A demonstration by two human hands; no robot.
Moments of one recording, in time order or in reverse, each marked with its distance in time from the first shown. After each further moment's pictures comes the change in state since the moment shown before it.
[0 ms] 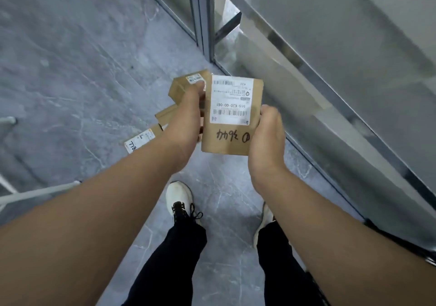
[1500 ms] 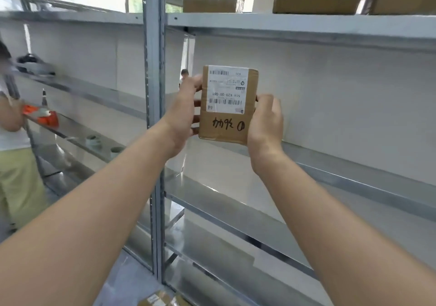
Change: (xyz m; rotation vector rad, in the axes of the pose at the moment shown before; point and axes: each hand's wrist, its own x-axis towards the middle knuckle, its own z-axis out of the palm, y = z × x) left_hand -0.708 0.428 0.022 0.053 -0.412 1.135; right_hand -0.587 -0.527 -0.240 0.378 0.264 -1.021
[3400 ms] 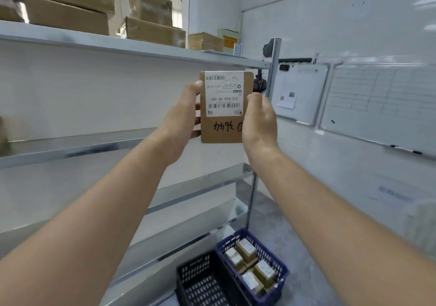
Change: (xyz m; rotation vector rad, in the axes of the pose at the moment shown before) left_hand -0.345 0.138 0.251 -0.311 -1.047 0.000; right_hand -0.346 -0.211 -0.349 -0.461 0.972 -0.143
